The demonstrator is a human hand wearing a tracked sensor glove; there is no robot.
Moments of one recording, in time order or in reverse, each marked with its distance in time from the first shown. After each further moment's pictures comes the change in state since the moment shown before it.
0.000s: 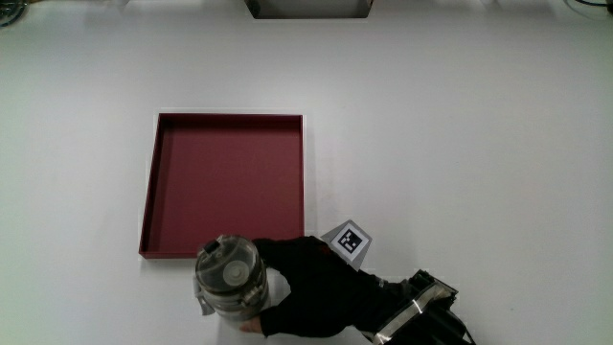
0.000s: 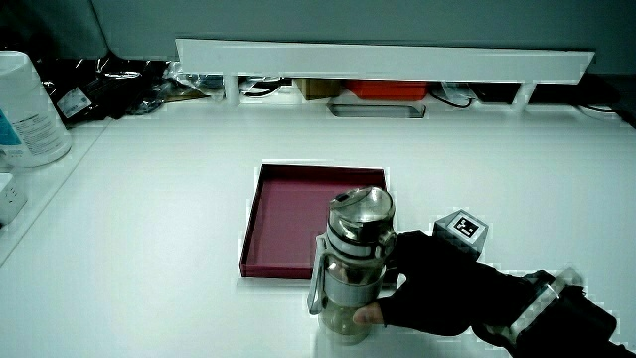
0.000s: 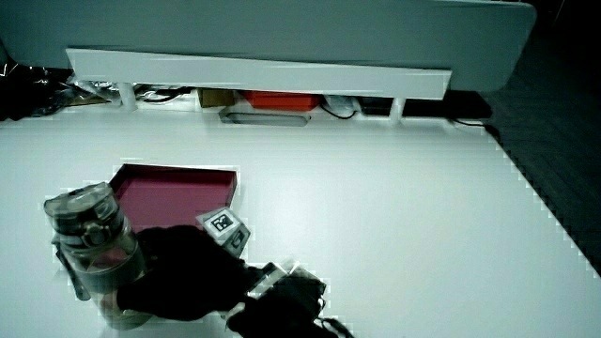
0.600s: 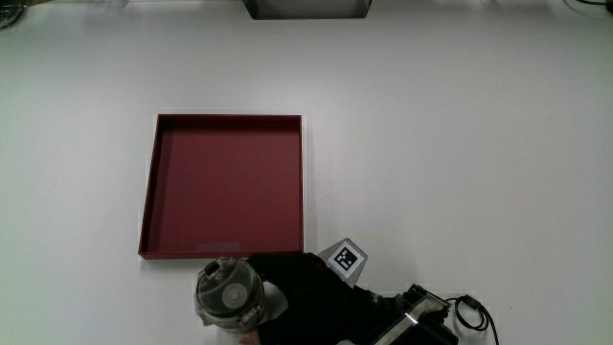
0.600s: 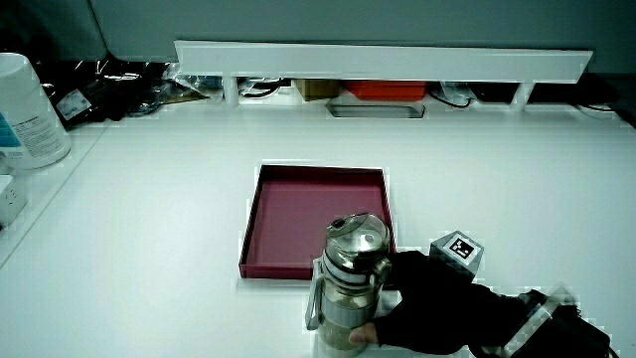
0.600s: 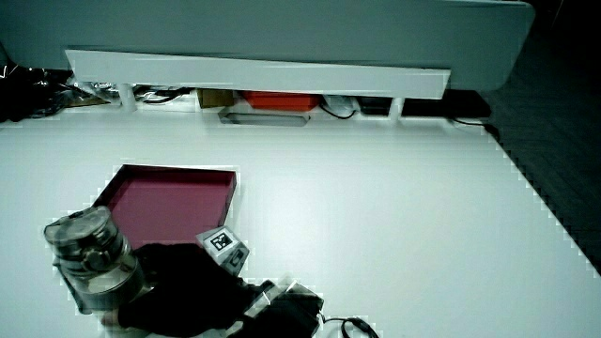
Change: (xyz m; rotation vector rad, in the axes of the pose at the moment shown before) arm 0.022 -0.010 -0.020 0.012 -0.021 -0.025
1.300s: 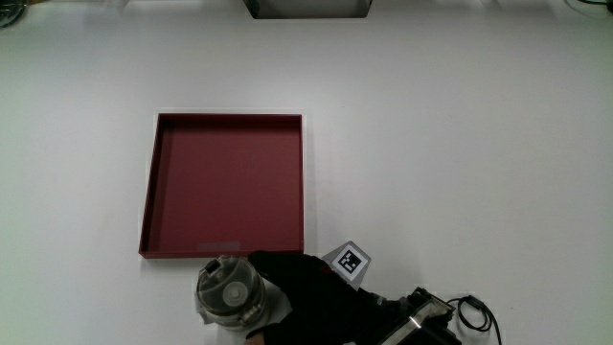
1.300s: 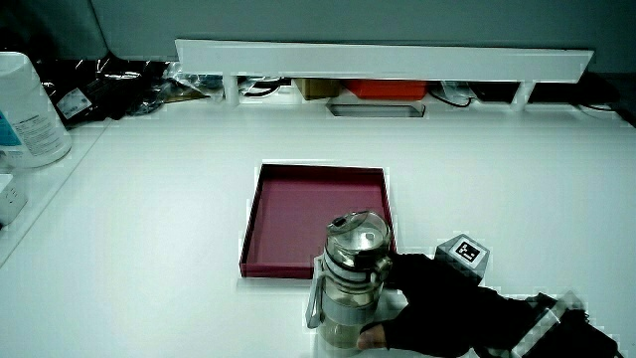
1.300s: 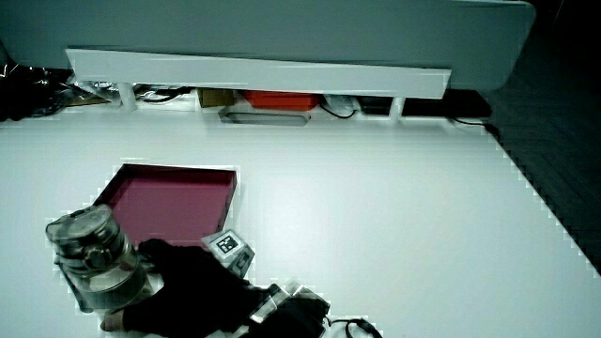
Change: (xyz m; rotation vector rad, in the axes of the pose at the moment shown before) arm 0.002 -0.005 -0.001 -0.017 0.063 -0.007
